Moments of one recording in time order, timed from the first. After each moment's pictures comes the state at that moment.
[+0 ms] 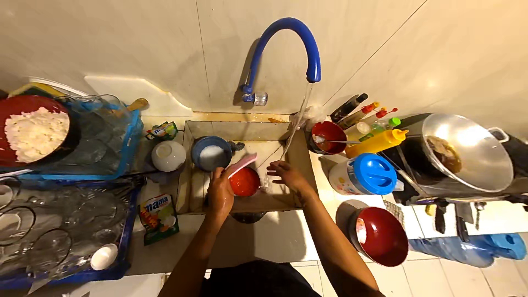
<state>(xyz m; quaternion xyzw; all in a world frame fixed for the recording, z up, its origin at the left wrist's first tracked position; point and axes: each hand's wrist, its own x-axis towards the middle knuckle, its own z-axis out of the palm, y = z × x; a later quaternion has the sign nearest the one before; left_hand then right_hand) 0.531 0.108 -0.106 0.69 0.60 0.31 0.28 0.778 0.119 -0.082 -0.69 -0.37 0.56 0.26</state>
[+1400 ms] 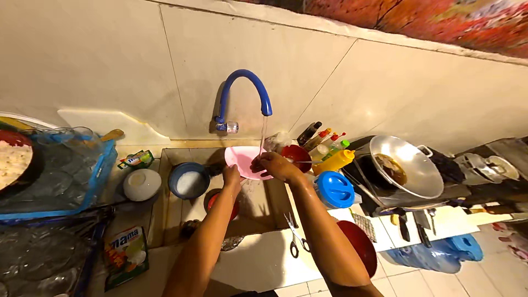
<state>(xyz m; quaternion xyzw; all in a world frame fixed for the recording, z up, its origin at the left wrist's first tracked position) 0.676 0.197 -0.070 0.25 0.54 0.43 0.68 0.803 0.166 0.039 -0.67 -0.51 0.51 0.19</state>
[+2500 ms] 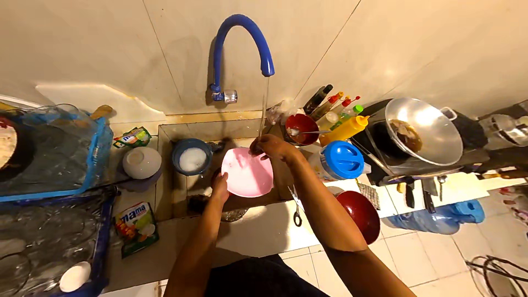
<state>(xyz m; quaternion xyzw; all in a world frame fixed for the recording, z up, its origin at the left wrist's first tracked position) 0.613 0.129 -0.191 0.24 0.58 0.34 0.70 0.807 0.169 -0.013 -0.68 -0.49 0.53 0.14</state>
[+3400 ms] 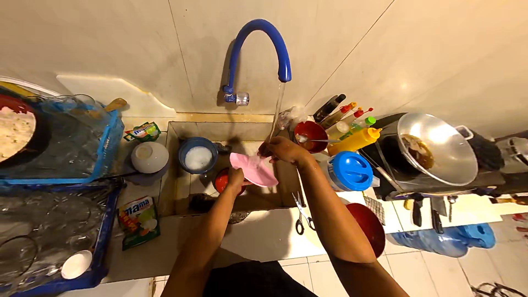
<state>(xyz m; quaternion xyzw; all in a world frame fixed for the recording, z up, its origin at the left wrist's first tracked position) 0.650 0.147 -0.133 0.28 0.61 0.26 0.69 0.813 0.174 -0.003 -0.67 -0.50 0.54 0.12</state>
